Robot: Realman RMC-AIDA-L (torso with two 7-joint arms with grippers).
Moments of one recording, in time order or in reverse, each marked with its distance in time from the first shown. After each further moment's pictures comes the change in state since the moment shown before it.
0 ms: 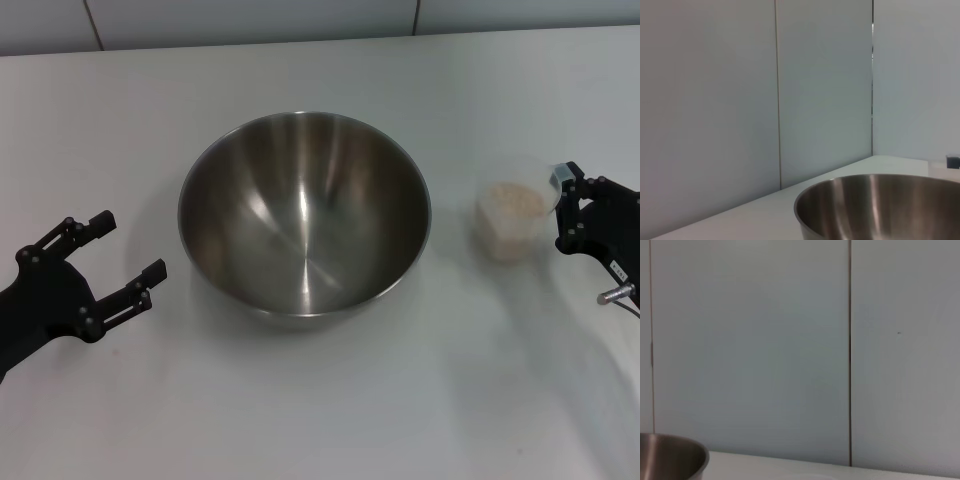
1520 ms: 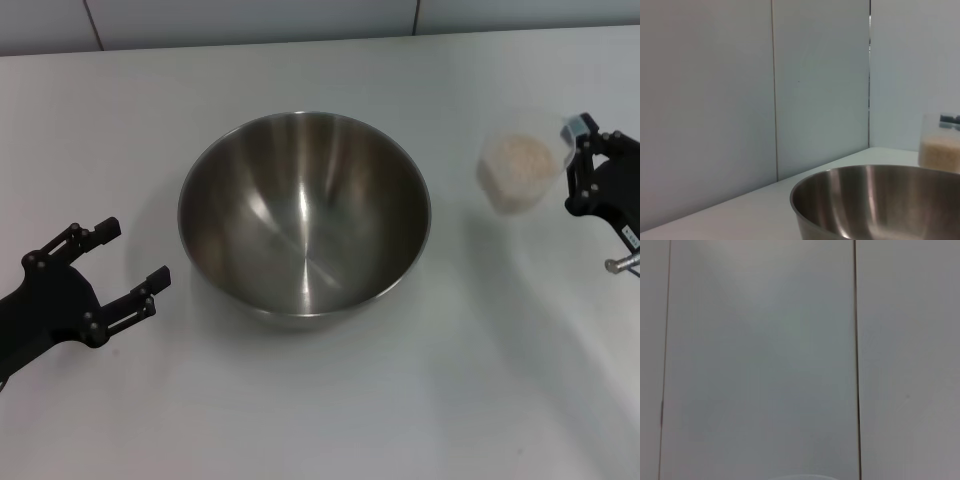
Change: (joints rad) left arm -0.003 -0.001 0.000 0.002 0.021 0.014 0.000; right arm 0.029 -0.006 0.026 -0.007 0.000 -0.137 0.007
